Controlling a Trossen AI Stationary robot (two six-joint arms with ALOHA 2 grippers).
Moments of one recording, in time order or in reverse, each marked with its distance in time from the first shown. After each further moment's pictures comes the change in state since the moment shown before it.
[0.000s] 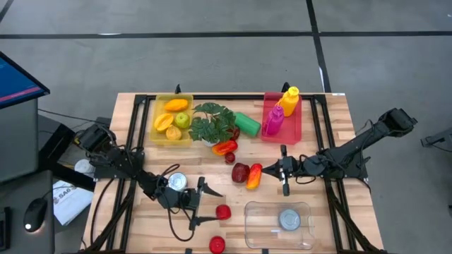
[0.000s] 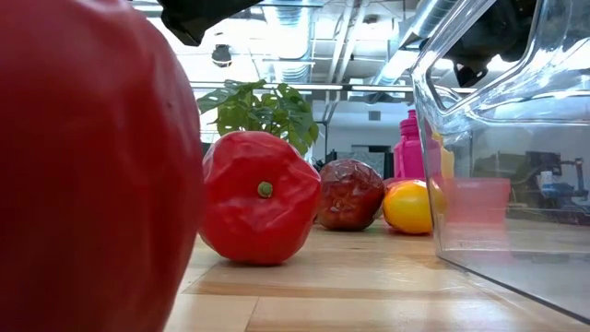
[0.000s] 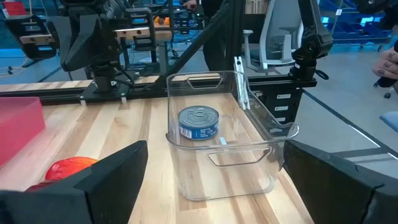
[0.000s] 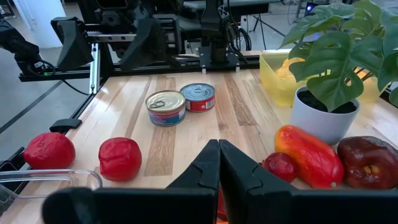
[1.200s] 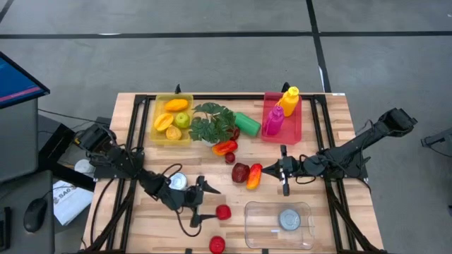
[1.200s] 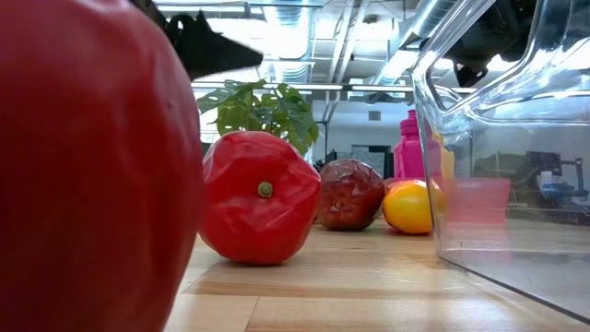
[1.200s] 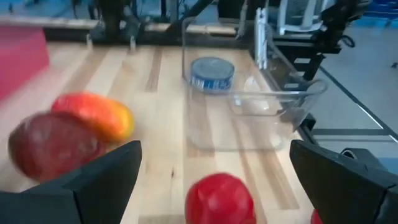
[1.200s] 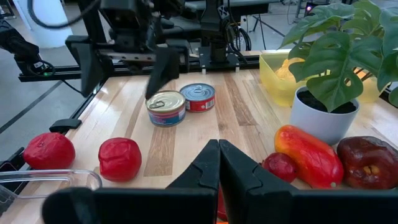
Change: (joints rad) left arm 0.025 0.000 0.000 -0.201 -0.002 -0.184; right arm 0.000 0.000 0.000 0.000 0.001 0.000
